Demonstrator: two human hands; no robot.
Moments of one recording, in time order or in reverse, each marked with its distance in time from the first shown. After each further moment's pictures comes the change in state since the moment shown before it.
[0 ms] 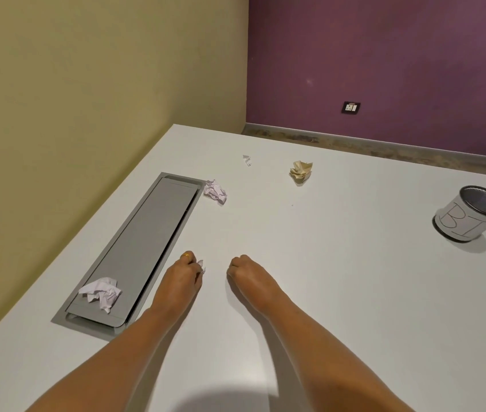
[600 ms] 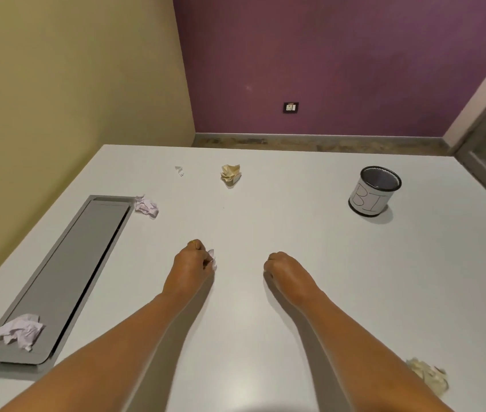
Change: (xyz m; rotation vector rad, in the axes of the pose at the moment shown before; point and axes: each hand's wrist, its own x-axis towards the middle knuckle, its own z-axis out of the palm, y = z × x) left_hand 0.031 0.141 0.032 -0.197 -0.160 0.084; right_hand -0.116 0.139 -0.050 -0.117 0.168 0.241
